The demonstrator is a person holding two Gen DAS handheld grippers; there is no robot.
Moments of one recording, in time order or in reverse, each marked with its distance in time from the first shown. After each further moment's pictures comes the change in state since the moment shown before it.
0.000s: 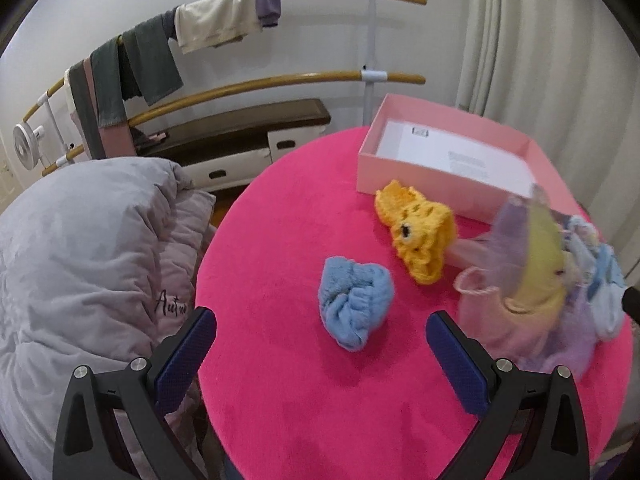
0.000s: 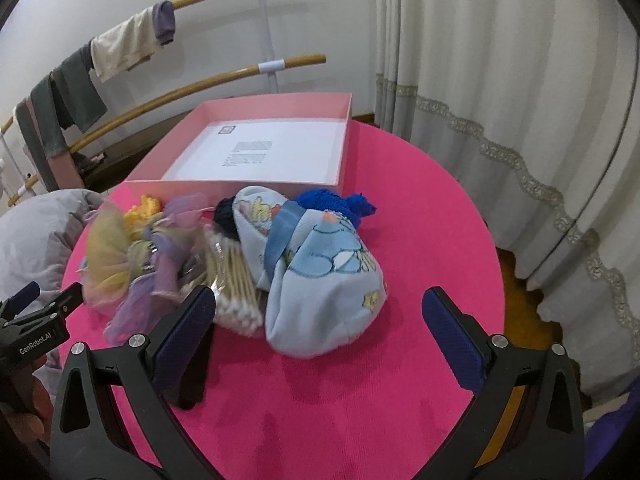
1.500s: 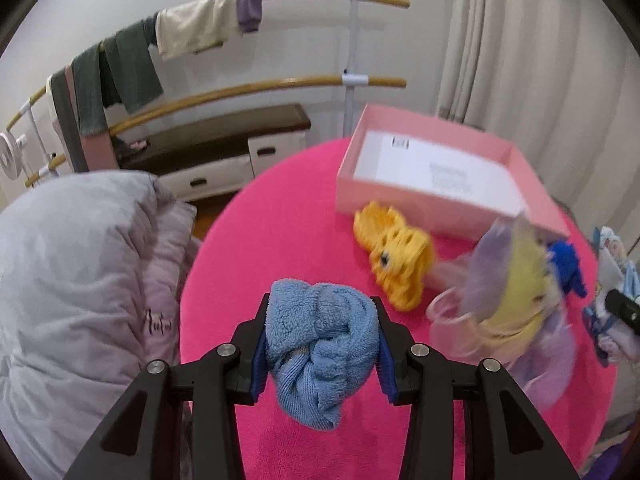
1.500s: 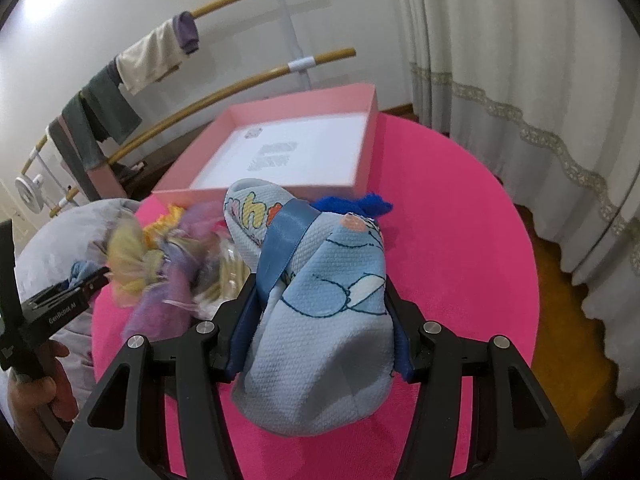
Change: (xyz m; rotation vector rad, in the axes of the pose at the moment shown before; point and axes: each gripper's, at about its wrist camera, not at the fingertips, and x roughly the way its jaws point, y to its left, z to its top) left arm 0.000 0.021 0.007 0.040 -0.030 -0.067; right arm 0.009 -0.029 0.008 0.038 0.002 0.204
